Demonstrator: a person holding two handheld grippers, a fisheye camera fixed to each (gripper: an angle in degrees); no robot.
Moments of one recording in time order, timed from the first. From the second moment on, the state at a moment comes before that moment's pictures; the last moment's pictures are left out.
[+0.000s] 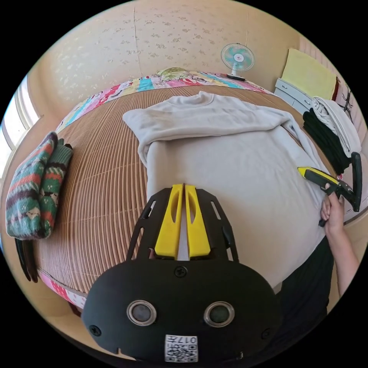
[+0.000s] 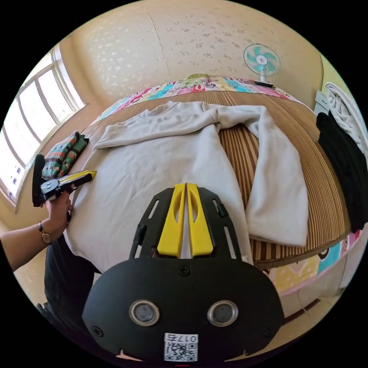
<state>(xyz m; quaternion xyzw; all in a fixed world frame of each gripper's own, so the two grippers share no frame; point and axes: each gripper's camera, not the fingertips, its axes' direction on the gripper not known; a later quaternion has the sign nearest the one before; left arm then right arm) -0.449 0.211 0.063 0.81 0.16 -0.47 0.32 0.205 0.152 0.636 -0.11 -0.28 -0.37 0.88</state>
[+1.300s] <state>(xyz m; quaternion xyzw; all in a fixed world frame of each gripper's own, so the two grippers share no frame) -0.536 0.187 0.143 0.82 0.17 -0.45 0.30 0.189 -0.061 0.546 -0.09 -0.32 -0.27 0.91</state>
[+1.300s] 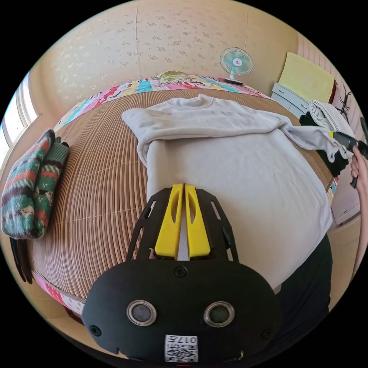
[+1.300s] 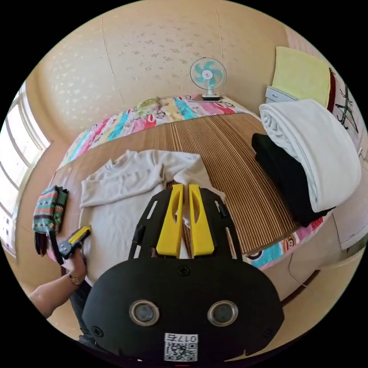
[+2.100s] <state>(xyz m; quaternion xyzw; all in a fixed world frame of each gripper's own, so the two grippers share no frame) -0.562 0.181 0.166 0.82 0.16 -0.46 0.30 0.013 0.006 0.619 -0.21 -0.44 -0.29 0.82</state>
